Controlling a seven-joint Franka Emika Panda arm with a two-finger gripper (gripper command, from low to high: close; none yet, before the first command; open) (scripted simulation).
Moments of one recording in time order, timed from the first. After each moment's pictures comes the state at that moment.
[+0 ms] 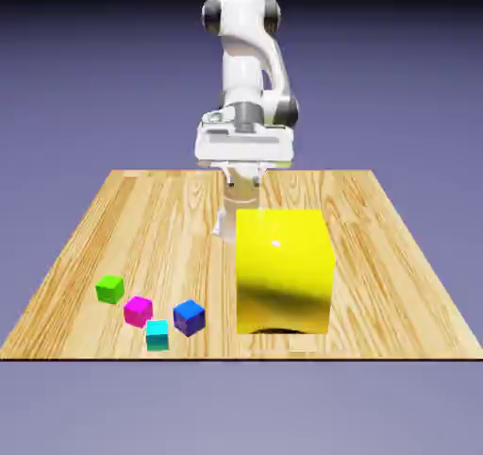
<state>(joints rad) 0.02 -0.55 -0.01 -2.80 0.01 3.02 0.69</state>
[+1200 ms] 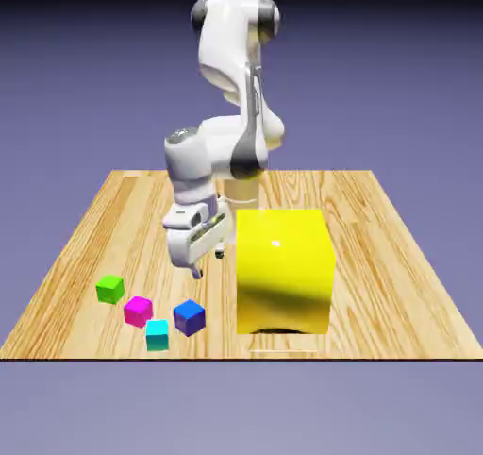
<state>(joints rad) 0.24 0.03 -0.43 -2.45 0.34 2.49 -0.88</state>
